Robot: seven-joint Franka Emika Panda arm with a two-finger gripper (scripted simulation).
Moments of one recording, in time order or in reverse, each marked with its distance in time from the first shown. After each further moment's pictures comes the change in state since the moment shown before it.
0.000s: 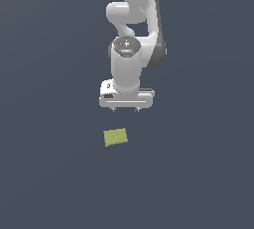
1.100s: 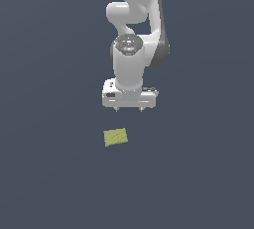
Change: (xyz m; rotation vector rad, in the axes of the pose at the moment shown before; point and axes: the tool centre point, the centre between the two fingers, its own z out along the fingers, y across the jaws) arm 0.003 -0.013 -0.007 0.028 0.003 0.039
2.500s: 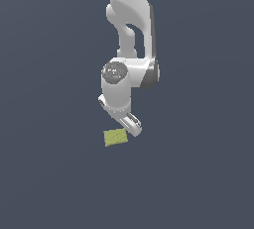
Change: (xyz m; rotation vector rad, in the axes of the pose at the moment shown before) arm 0.035 0.034 0.059 0.013 0.002 0.755
